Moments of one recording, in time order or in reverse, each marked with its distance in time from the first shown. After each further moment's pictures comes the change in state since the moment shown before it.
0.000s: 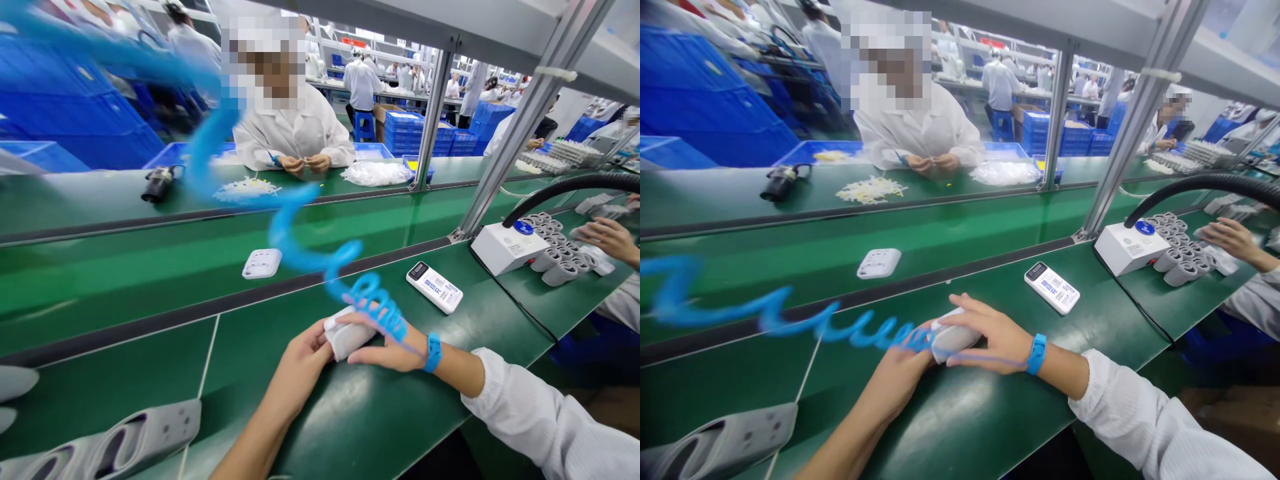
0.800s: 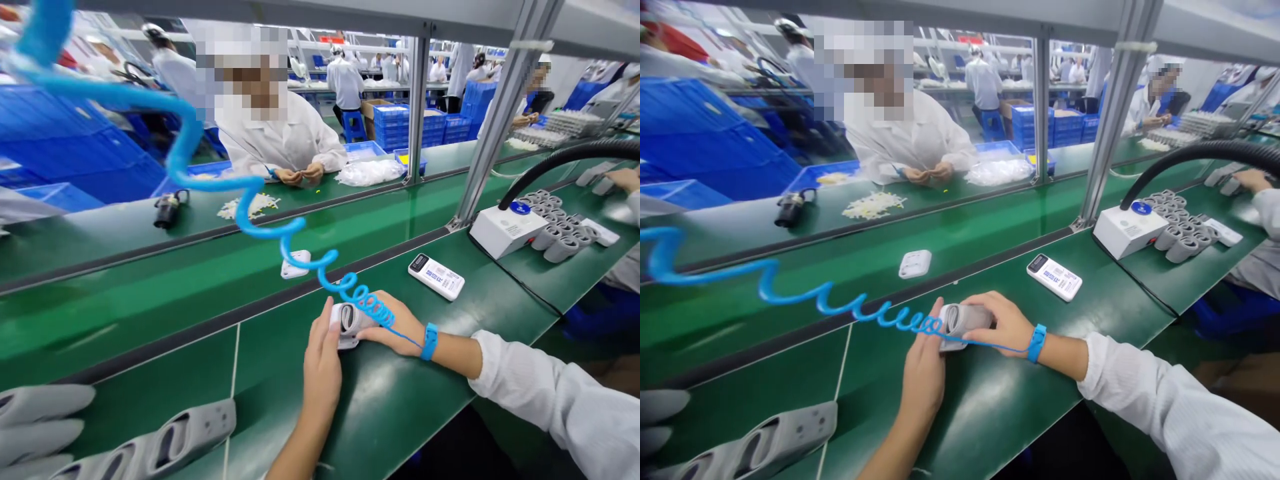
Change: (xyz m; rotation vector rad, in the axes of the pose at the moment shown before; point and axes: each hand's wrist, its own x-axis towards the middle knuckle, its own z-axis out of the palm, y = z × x) left_hand -0.007 -0.029 0.015 0.161 0.394 0.264; right_hand 0.003 0.011 0.017 -0.032 0.278 0.000
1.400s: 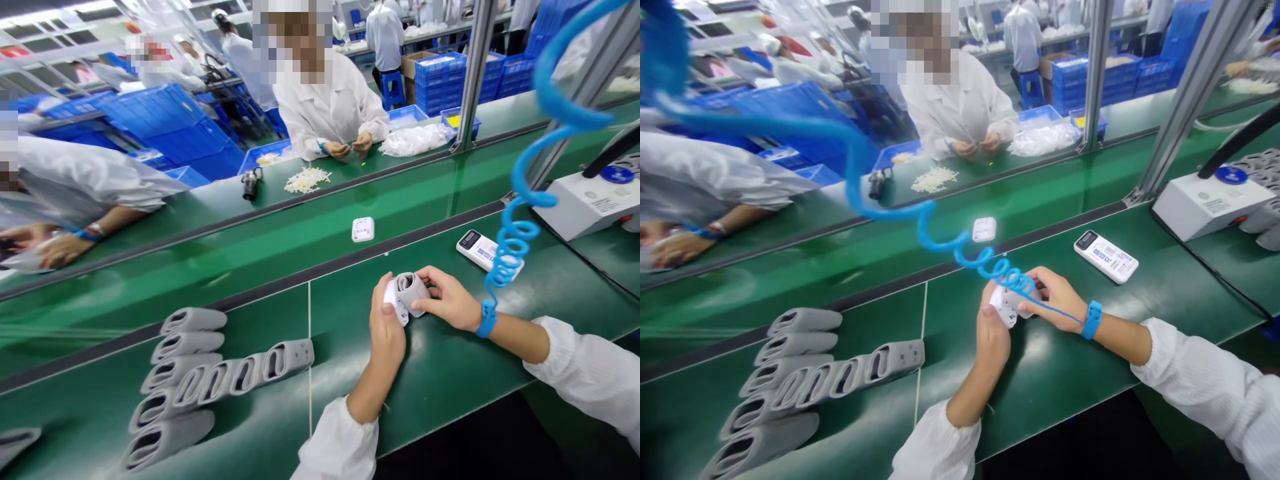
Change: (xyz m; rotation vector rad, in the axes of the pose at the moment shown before) left_hand -0.017 -0.005 0.007 0.057 -0.059 0.233; right_hand -0.007 0.002 -0.001 0.324 -0.046 0.279
